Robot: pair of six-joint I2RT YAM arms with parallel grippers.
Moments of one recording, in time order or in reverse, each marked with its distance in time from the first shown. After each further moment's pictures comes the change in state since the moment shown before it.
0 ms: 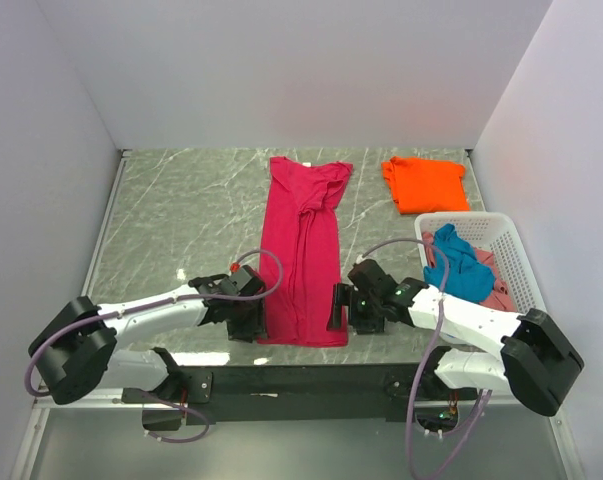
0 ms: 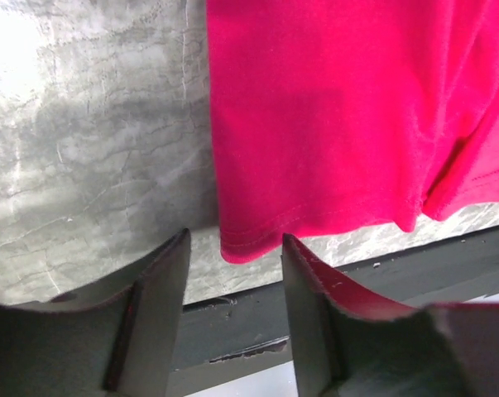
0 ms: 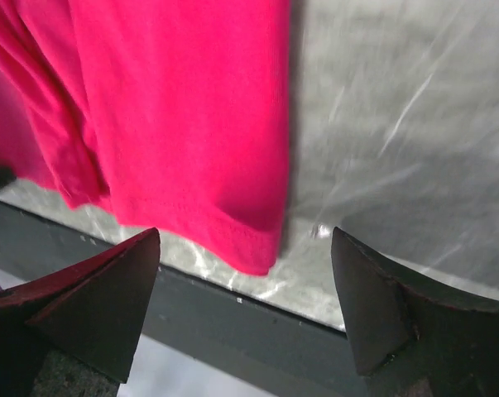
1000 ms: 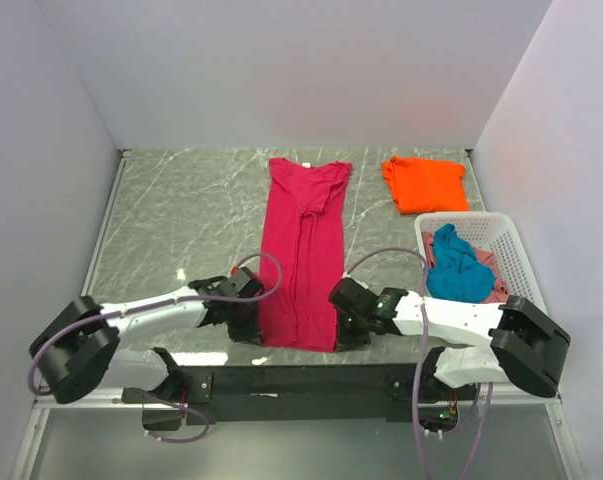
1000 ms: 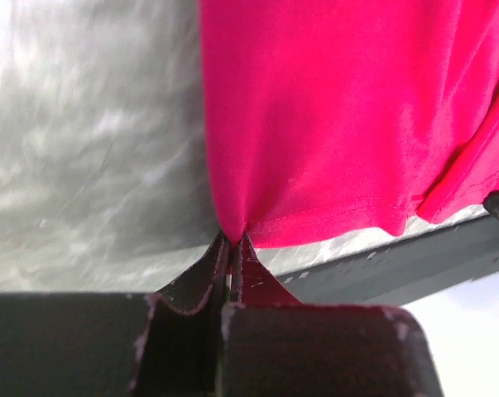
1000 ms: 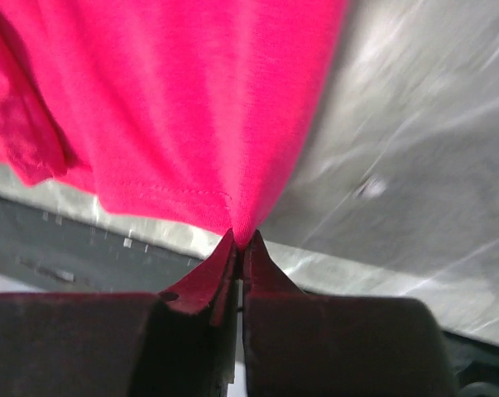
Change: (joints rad) left arm 0.010 0.040 -0.014 0.050 0.062 -0.016; right arm 0.210 0.098 0.014 -0.038 0.061 0.156
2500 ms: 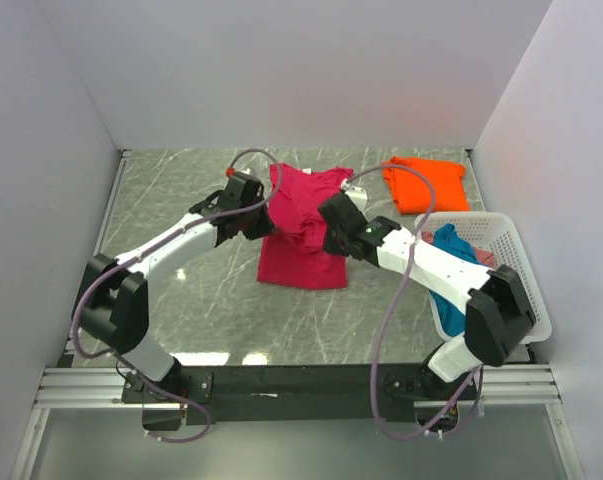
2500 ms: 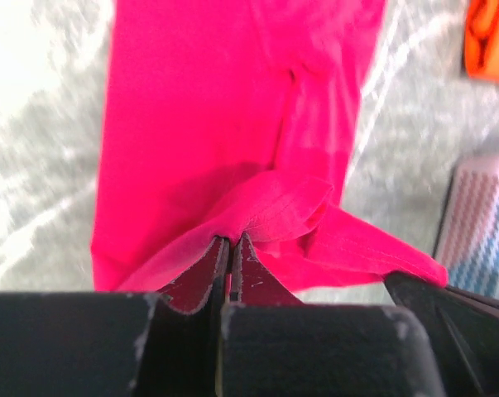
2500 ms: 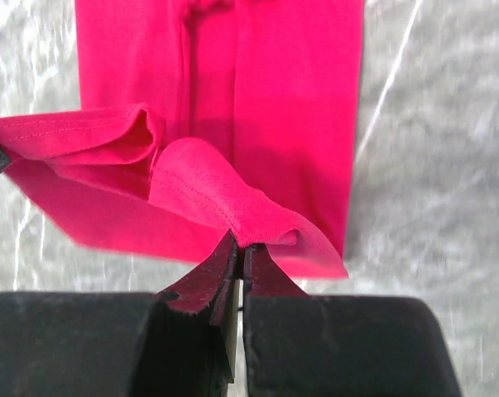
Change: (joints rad) left arm 0.311 0.273 0.598 0.092 -0.123 0.162; right arm -0.245 0.228 0.569 -0.039 0.401 -0.241
